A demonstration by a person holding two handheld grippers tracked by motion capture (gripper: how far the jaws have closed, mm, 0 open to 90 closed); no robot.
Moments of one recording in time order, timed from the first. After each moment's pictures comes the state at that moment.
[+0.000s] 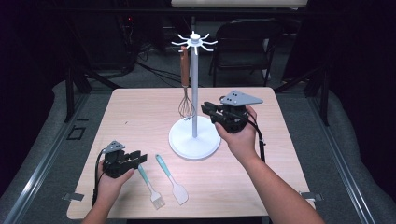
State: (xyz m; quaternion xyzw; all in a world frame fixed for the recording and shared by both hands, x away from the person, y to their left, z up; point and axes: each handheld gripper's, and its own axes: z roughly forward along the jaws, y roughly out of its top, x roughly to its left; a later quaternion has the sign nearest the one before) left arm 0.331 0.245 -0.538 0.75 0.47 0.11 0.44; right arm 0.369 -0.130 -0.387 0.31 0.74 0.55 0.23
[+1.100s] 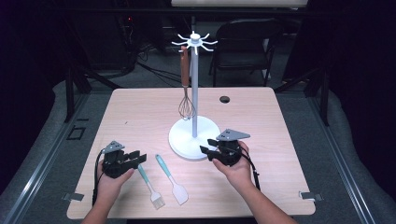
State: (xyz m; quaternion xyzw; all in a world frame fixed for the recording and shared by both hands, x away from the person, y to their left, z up) left arm 0.331 0.247 -0.539 0.75 0.48 0.11 0.44; right arm 0.347 -0.131 -0.507 0.36 0.78 0.48 0.15
